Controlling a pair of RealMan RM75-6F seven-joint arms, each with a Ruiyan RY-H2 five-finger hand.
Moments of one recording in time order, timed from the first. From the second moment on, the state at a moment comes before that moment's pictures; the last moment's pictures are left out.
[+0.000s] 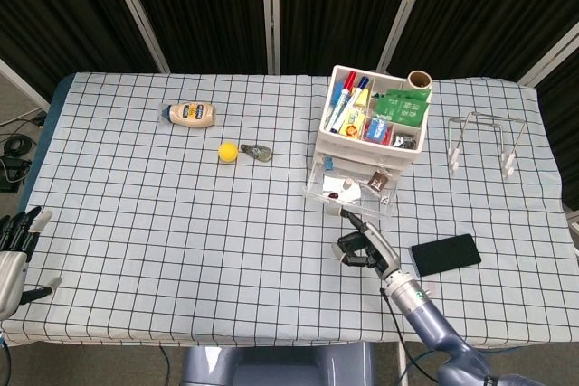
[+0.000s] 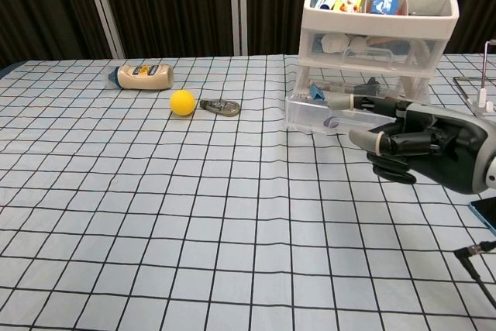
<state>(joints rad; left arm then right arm) -0.05 -1.08 -0.01 -1.71 1.51 1.50 0.15 0.31 -1.53 0.35 -1.65 -1.51 0.76 0.90</state>
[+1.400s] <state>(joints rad) -0.04 -1.06 0.00 -1.72 1.52 1.50 0.14 0.52 -1.63 0.31 -1.75 -0.82 1.25 -0.64</state>
